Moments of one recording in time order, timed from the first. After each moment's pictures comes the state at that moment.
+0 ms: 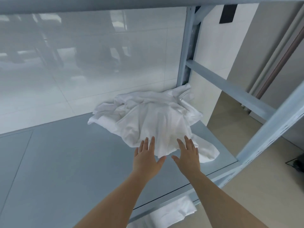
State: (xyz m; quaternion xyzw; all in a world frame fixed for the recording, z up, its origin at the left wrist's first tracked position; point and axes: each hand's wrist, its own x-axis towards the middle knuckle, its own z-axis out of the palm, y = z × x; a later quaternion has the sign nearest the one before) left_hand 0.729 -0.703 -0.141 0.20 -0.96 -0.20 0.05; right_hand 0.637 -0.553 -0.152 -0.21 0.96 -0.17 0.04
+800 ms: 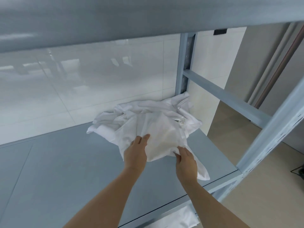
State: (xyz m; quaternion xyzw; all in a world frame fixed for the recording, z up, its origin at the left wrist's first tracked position) left_hand 0.705 -0.732 -0.103 0.23 -0.95 -0.15 0.17; right_hand 0.638 -0.559 -0.145 -0.17 0.91 -0.39 -0.06
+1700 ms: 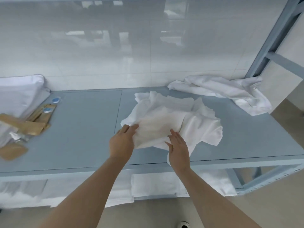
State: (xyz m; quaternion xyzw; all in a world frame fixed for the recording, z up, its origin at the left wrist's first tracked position) left_hand 1.099 -0.880 -0.084 0.37 -0.90 -0.11 0.22; right_hand 0.958 -0.730 -0.139 -0.40 0.83 -0.39 0.00
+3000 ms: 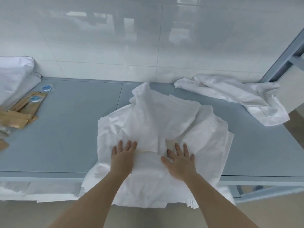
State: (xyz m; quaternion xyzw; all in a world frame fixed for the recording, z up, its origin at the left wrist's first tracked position) left_hand 1.081 -0.915 -0.208 0.42 -0.90 -0.10 -0.07; right_hand 0.907 -0.756 -0.190 -0.40 0.88 -0.01 0.25
